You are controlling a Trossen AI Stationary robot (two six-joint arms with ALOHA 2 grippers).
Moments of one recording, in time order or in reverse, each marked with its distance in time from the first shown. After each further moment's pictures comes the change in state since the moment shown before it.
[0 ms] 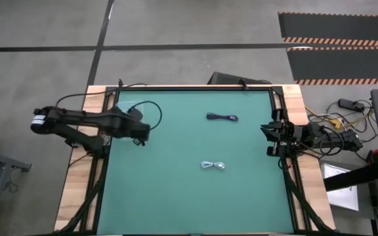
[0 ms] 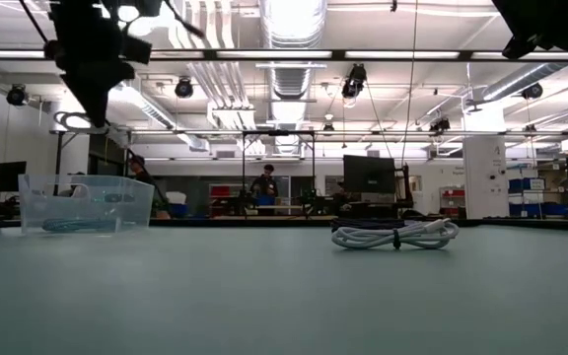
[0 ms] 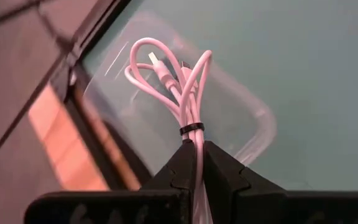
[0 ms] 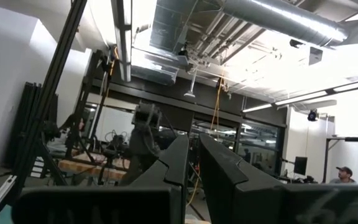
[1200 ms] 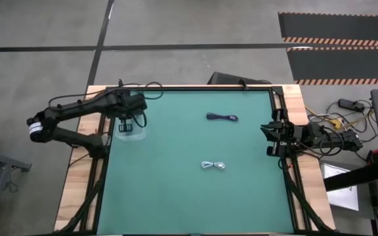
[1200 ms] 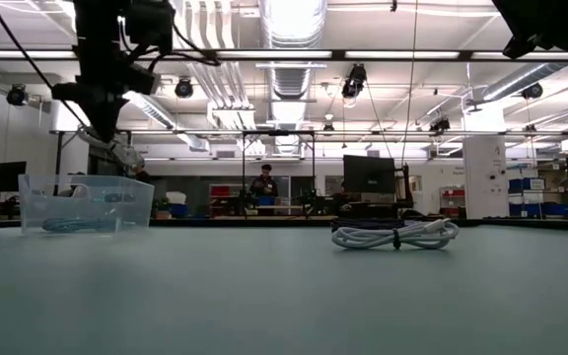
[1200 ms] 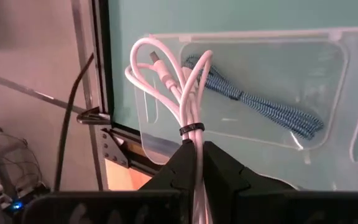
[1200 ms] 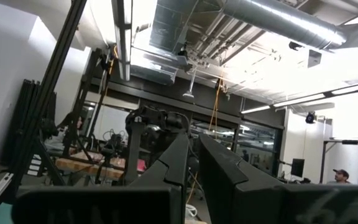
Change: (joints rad) left arm 0.436 -0.055 -0.043 0.182 0.070 1.193; right arm 0.000 0.000 0.000 0.001 0.001 -0.019
